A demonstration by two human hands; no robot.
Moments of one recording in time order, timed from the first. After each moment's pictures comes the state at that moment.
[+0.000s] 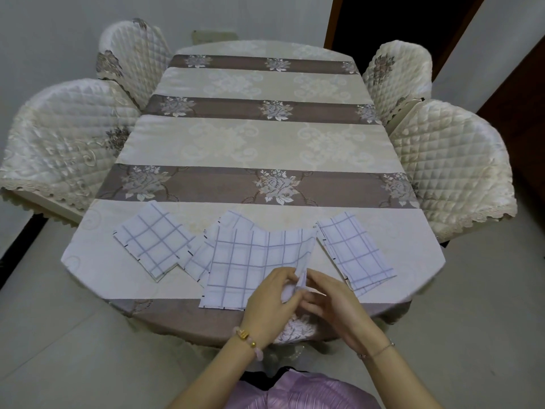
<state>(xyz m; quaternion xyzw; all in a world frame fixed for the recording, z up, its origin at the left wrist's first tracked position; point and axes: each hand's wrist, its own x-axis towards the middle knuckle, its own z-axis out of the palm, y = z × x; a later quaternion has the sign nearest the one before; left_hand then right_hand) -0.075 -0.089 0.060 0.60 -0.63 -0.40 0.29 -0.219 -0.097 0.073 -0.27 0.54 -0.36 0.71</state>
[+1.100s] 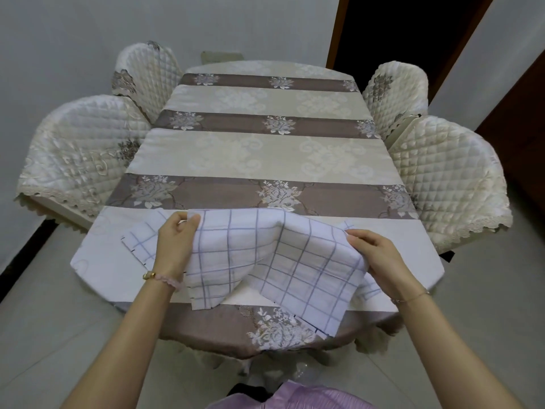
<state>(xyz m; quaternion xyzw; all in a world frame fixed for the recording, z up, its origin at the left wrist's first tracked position) 0.055 -0.164 0.100 0.67 -0.41 -0.36 0.51 -0.286 -0.164 0.104 -0.40 0.62 -0.41 0.53</state>
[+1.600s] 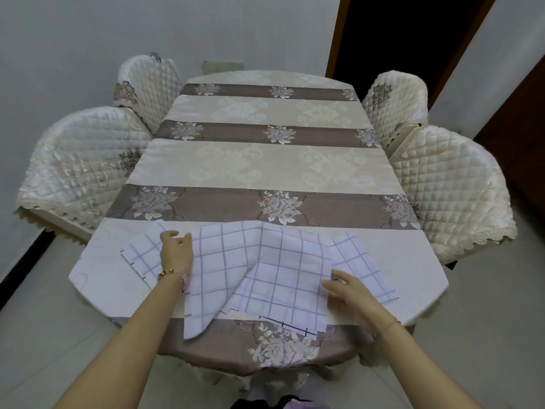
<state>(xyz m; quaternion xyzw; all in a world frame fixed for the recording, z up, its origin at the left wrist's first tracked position) 0.075 -0.205 0.052 0.81 -0.33 -0.30 0.40 -0.263 -0.152 0.044 -0.38 0.65 -0.26 0.60</state>
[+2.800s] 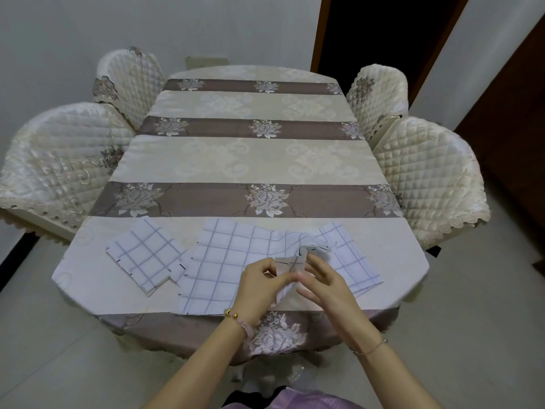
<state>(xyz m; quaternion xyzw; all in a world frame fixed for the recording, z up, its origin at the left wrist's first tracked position) -0.081 -0.123 0.081 0.60 -0.47 -0.52 0.39 -0.227 -0.103 0.087 -0.40 0.53 -0.41 0.63</state>
